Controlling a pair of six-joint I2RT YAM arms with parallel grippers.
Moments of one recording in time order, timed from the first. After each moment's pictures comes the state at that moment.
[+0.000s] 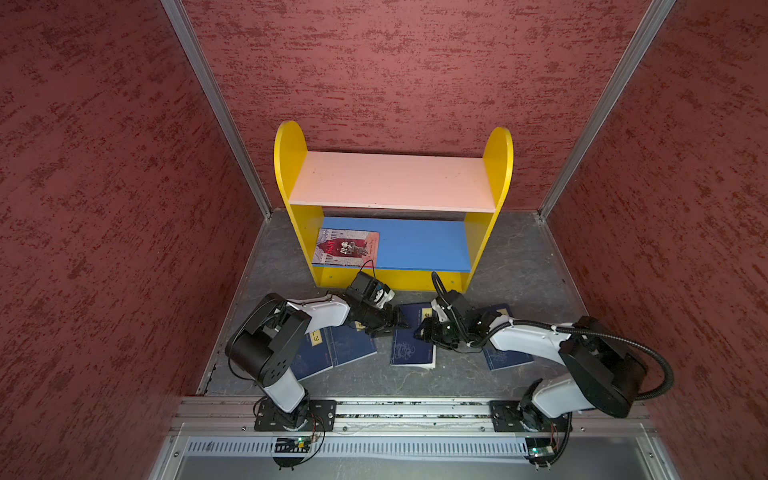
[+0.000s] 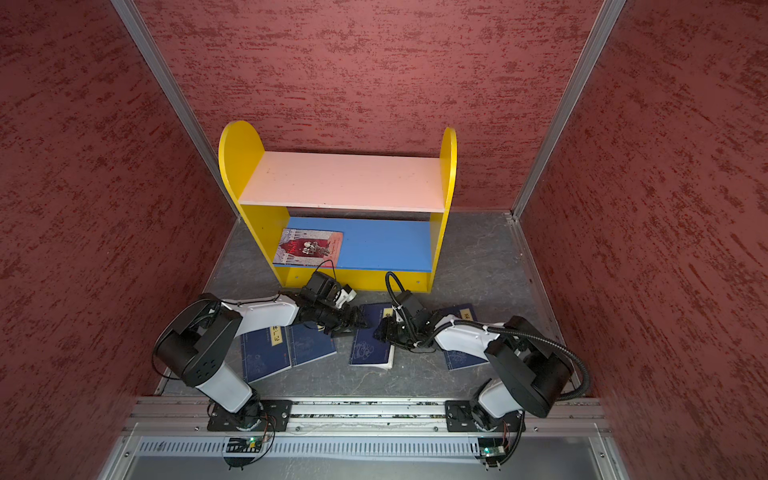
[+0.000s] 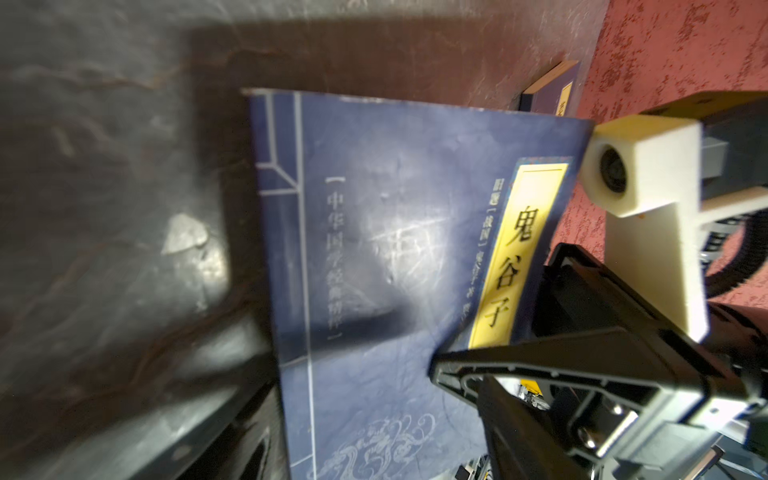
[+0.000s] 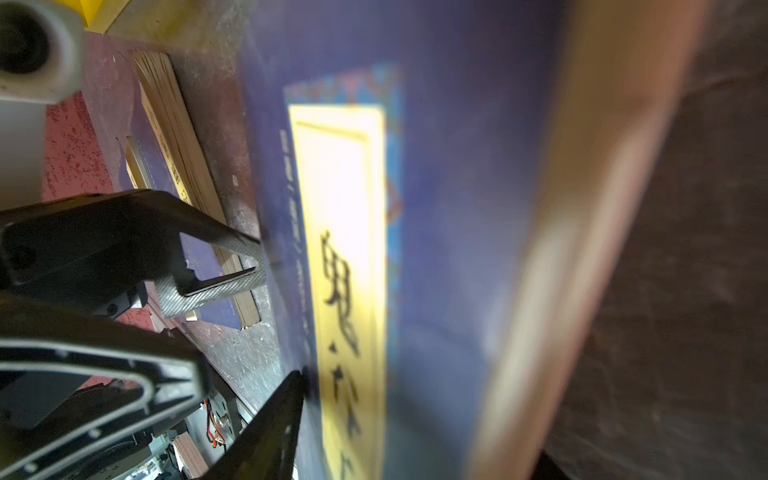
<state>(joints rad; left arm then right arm) -0.55 1.63 0.73 -0.14 0.76 -0.71 0.76 1.50 0.59 -0.08 -0.36 0.99</state>
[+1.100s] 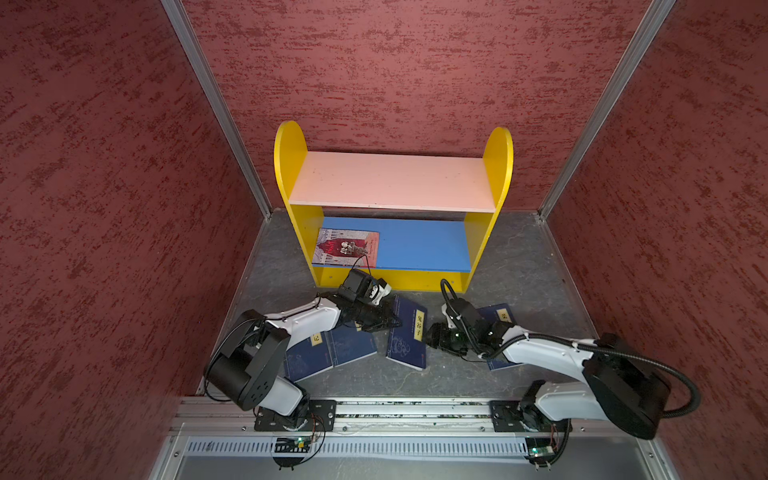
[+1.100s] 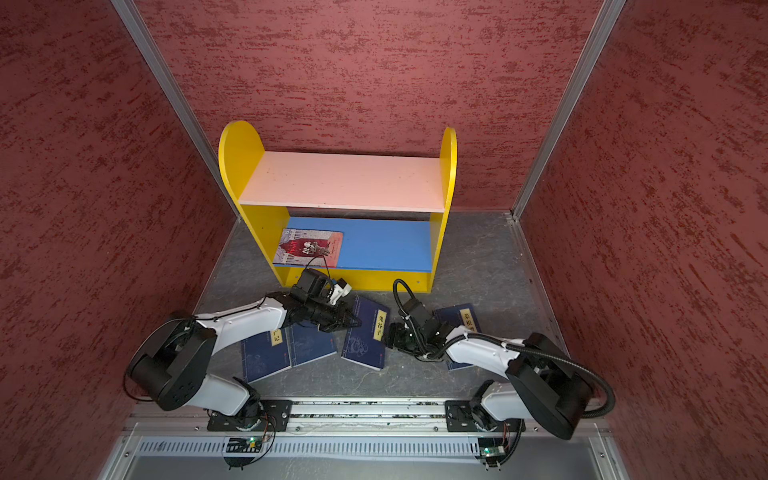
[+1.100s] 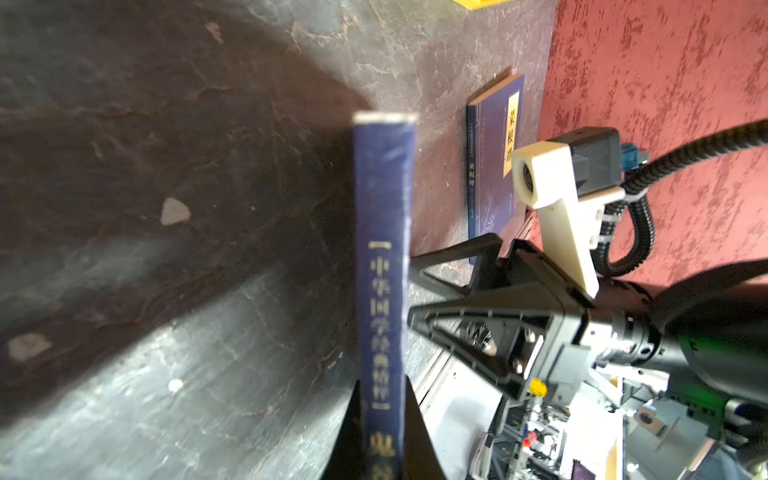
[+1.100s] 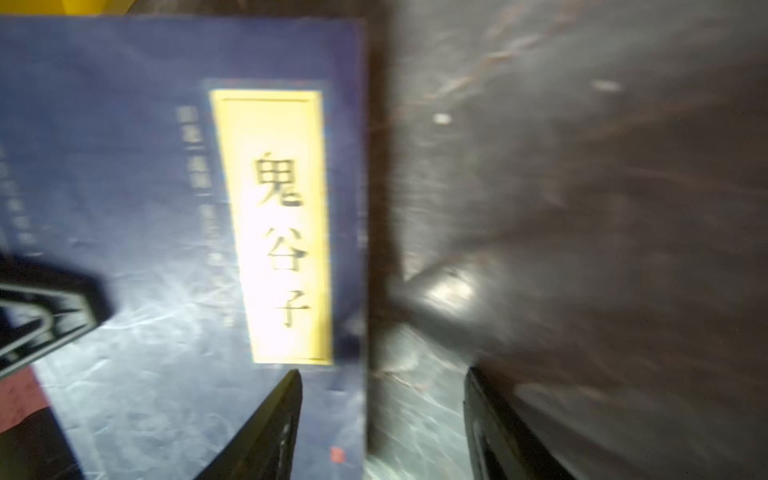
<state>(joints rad) -0.54 1.47 0.72 -0.23 0.74 -0.66 0.77 1.29 0.48 -0.14 -0.24 1.04</state>
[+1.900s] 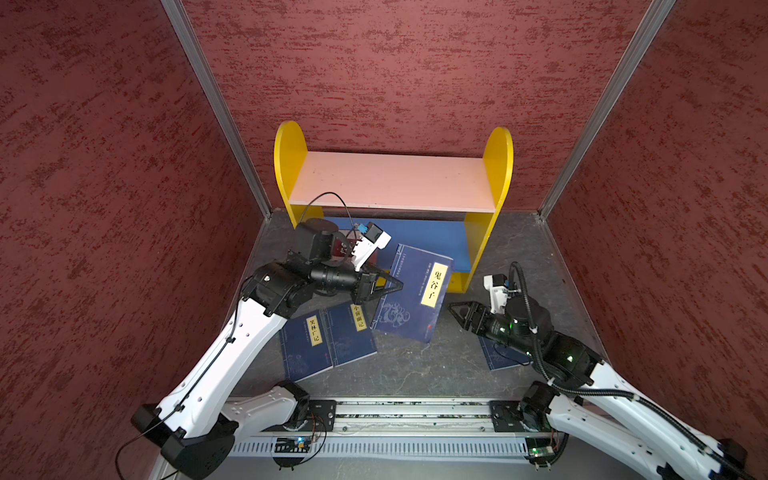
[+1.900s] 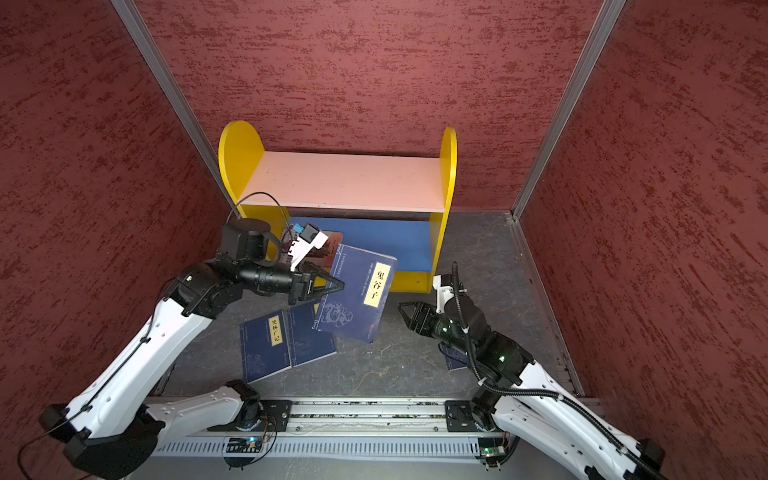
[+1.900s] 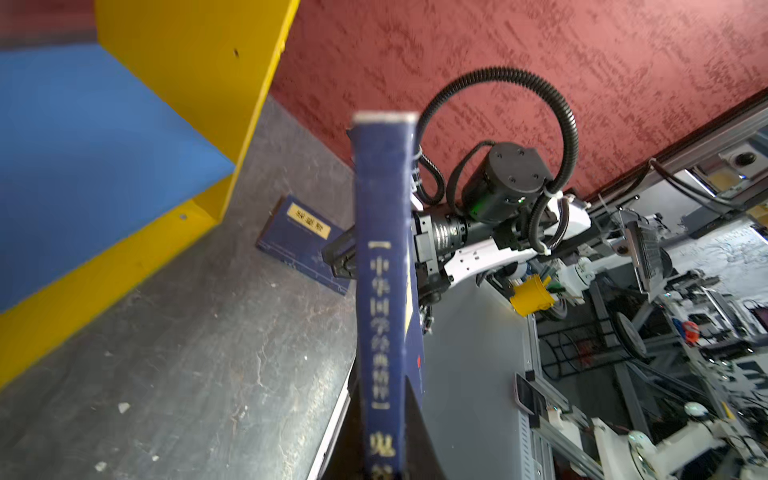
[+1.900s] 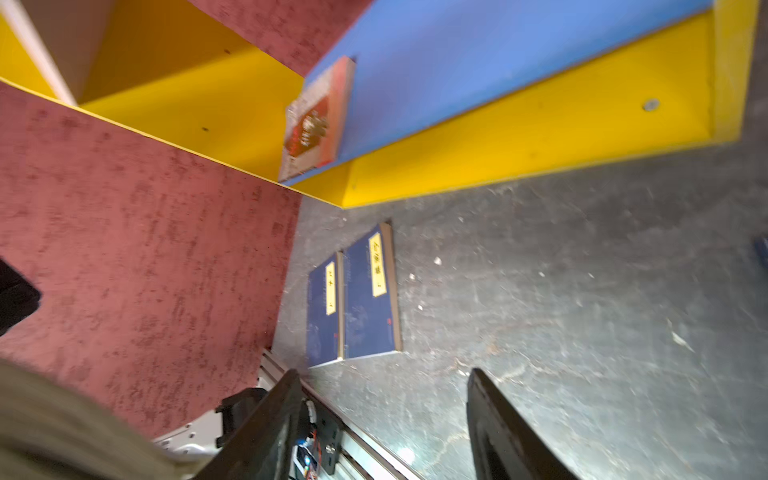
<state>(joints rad) -0.52 1.12 1.42 -0.84 0.85 -0.20 0.77 0.66 0.68 -0.41 -0.05 0.97</state>
